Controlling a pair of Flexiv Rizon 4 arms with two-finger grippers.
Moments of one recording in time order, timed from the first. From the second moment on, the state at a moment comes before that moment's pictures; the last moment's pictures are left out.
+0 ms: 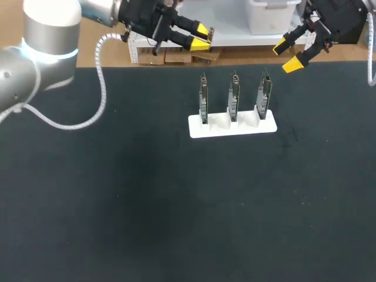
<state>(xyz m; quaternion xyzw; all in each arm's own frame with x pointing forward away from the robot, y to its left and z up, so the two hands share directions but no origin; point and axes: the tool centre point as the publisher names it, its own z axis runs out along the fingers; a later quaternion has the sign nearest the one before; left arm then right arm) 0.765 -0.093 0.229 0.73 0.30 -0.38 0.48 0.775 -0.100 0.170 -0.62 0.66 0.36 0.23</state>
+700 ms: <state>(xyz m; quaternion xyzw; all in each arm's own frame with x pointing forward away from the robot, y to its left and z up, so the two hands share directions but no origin) 0.726 -0.122 0.218 0.72 0.29 -0.40 0.48 0.775 -0.100 0.170 -0.62 0.66 0.36 0.23</state>
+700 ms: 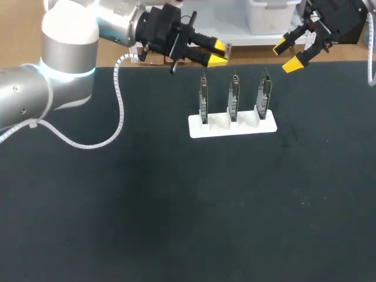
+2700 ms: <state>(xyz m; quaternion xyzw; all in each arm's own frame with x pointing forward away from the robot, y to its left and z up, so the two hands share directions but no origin) 0.729 -0.106 0.231 0.59 0.44 -0.33 0.59 0.775 -0.100 0.170 -0.62 0.66 0.36 0.23</state>
